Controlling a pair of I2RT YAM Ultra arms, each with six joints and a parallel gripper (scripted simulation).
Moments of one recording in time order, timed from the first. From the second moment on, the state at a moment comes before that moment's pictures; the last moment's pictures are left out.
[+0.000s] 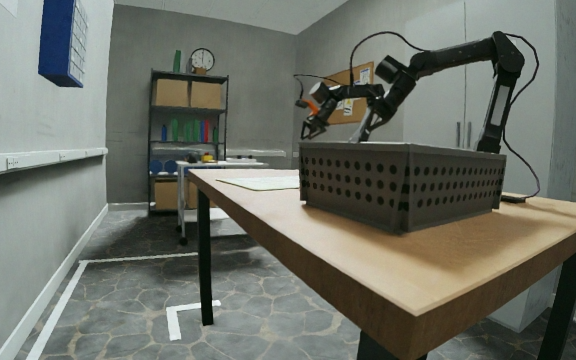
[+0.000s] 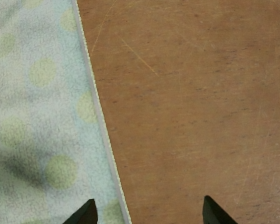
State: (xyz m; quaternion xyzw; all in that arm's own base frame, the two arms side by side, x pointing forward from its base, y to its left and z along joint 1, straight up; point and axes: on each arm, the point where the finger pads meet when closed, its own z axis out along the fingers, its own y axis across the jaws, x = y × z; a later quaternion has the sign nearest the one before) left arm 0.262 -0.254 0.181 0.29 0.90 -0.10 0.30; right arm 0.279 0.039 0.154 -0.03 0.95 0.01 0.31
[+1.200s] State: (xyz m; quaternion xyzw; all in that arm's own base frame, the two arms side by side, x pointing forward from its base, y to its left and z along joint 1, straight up) left arm 0.239 0.030 0.183 -0.12 0.94 0.05 0.31; right arm 0.234 -0.114 0.177 0.22 0.93 -0.07 0.29
